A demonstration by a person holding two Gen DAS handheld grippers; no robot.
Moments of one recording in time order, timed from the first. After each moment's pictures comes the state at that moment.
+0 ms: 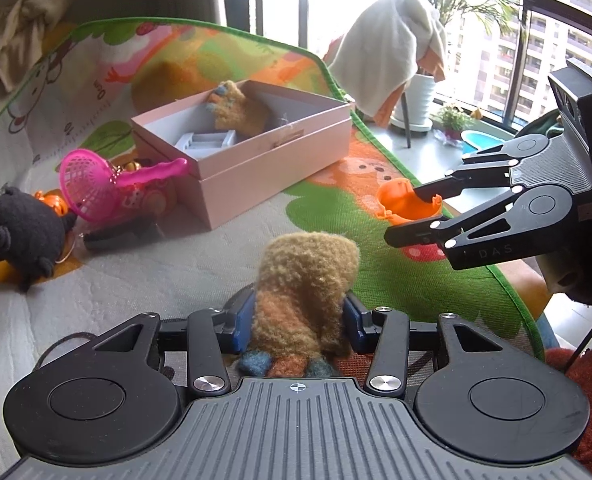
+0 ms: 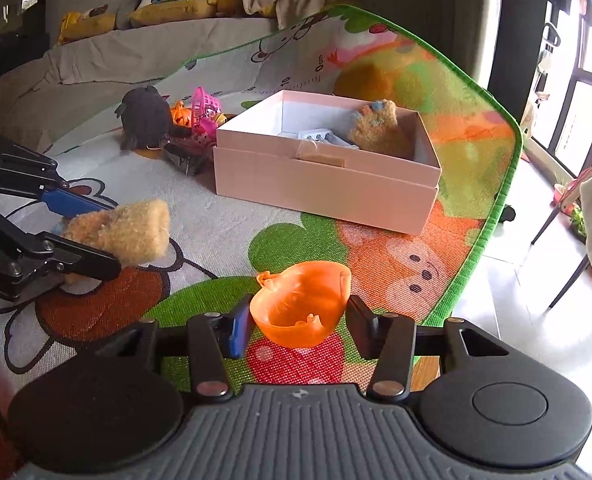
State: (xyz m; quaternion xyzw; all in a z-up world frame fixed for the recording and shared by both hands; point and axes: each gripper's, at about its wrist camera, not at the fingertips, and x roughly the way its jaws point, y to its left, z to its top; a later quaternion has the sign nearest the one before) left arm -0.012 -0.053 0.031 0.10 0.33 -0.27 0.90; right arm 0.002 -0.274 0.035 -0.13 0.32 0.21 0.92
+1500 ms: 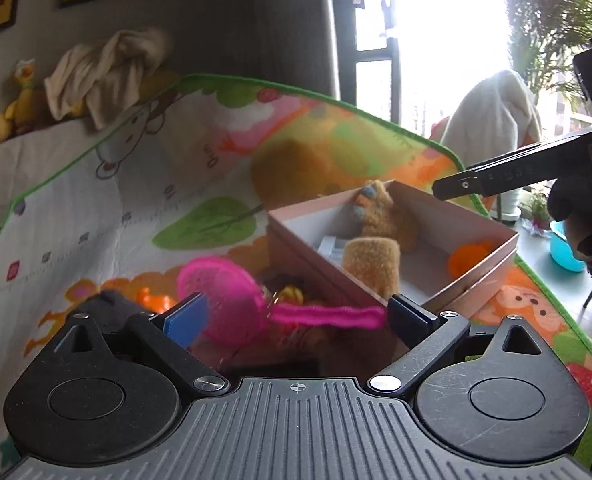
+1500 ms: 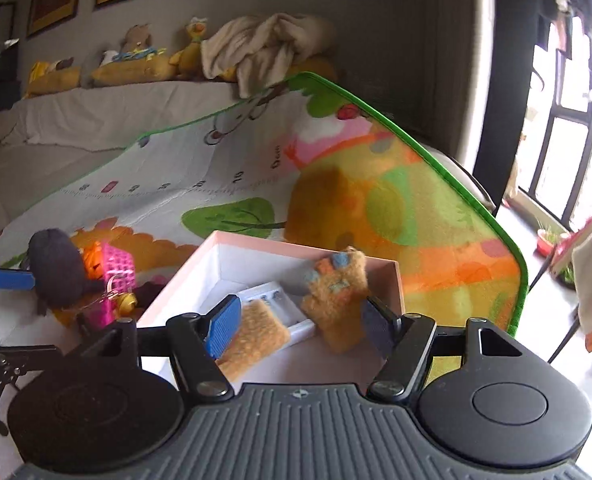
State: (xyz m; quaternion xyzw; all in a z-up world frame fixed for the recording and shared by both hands) left arm 0.091 0.005 0.047 0.04 0.23 -0.13 0.96; right arm 0.151 -0.221 0.099 -0.12 0.23 0.20 0.95
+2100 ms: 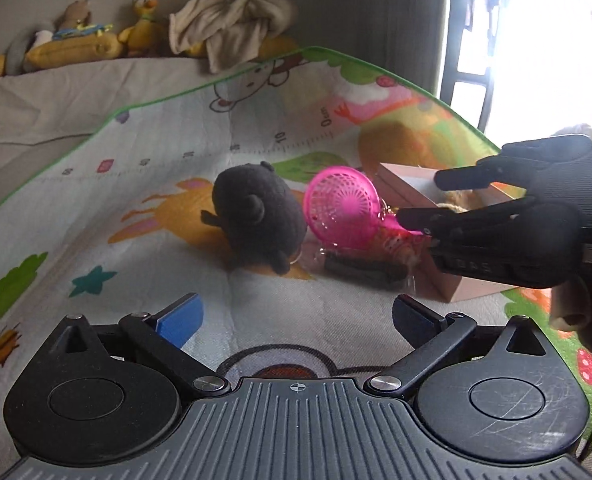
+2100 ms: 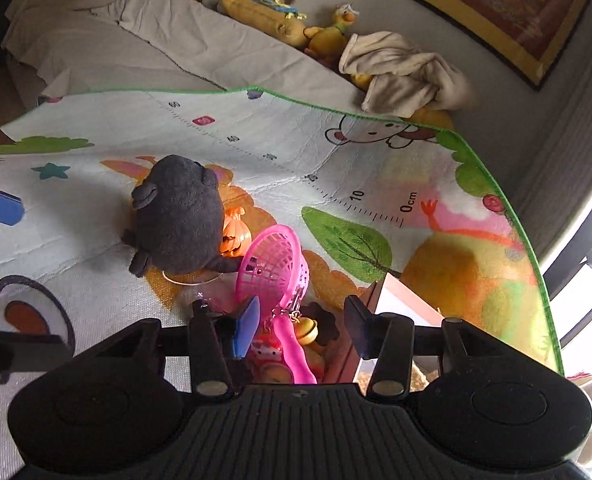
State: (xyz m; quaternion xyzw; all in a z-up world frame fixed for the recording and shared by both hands) left arm 0.010 0.075 0.026 -0.07 0.25 -0.03 0.97; right arm 0.112 -0.043 0.056 -0.34 0.19 0.23 0.89
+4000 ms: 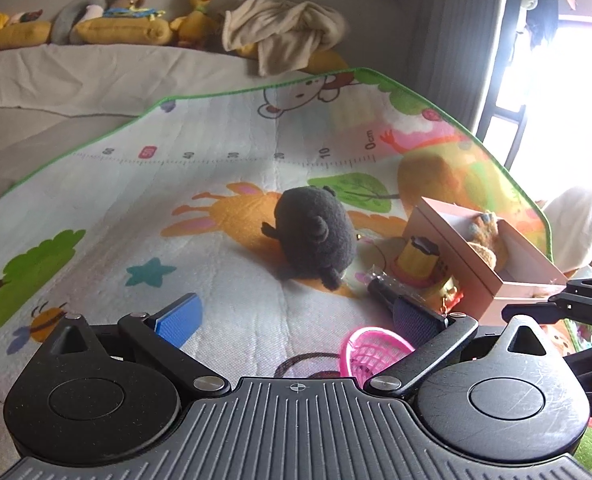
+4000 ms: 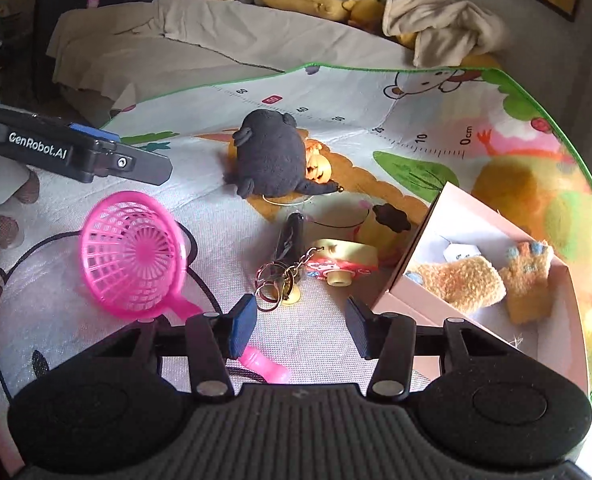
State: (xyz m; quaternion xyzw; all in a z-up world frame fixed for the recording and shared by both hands) left arm -0.003 0.110 0.039 -0.13 0.24 0.02 0.96; right arm 0.053 -0.114 0.053 -0.24 0.28 0.34 0.87
